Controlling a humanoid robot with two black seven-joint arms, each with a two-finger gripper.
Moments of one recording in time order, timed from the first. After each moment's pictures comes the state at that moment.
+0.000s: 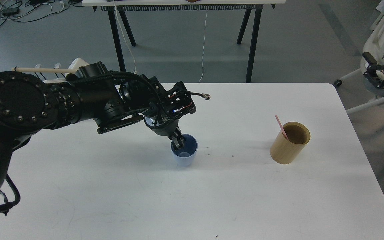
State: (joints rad) left arm -1.45 -0.04 0.64 -0.72 1.53 -0.45 -0.49; right arm 0.69 -0.77 0.66 0.74 -0.14 0.49 0.46
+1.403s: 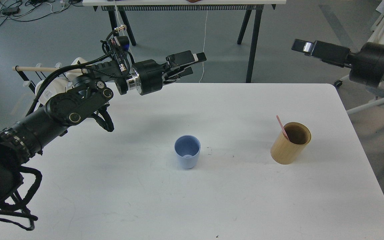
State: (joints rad) left arm -1.00 0.20 -0.52 -0.73 1.10 -0.40 -0.49; right arm 0.81 -0.99 0.58 1.39 -1.51 0.12 0.49
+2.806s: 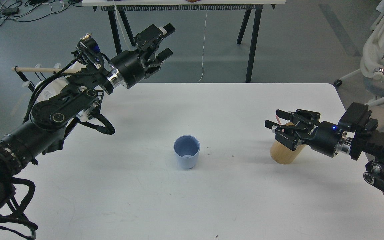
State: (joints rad) left arm -0.93 0.24 -0.55 -0.74 0.82 -0.32 -0.49; right arm 0.66 -0.77 0.29 1.18 -1.82 -0.32 0.49
